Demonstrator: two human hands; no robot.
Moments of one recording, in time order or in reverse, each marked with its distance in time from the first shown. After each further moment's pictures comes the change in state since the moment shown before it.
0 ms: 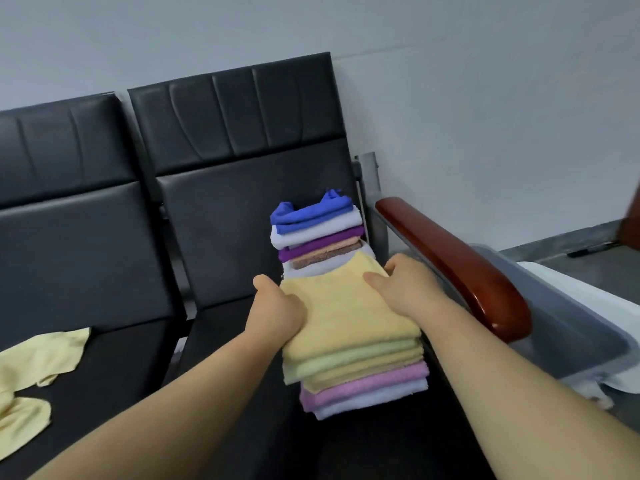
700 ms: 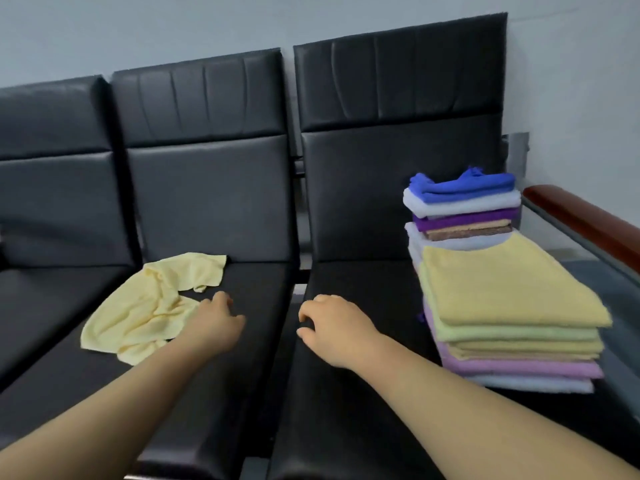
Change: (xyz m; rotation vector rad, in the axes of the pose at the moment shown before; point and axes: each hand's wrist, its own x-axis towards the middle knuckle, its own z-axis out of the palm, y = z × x) left_hand -0.029 -0.241 -0.216 0.479 0.064 -0.284; right_hand -0.131 -0.181 0.211 -0.331 -0.392 -0.771
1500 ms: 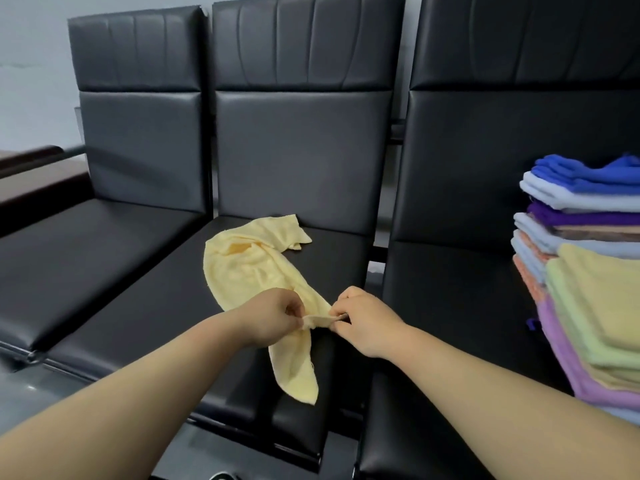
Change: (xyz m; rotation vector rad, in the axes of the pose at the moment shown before) left_hand 0.001 -0.093 -0.006 -0.221 -0.291 0.262; right_hand 0.076 -0.058 0.089 0.172 -0.184 -0.060
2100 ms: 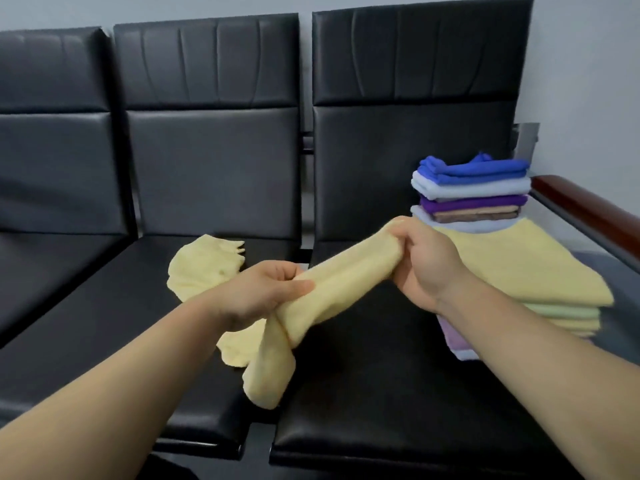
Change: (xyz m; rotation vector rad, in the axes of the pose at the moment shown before) left_hand -0.015 0.135 0.022 -0.646 -0.267 0.249; right_hand -0.142 0.034 -0.152 1.402 0.511 0.100
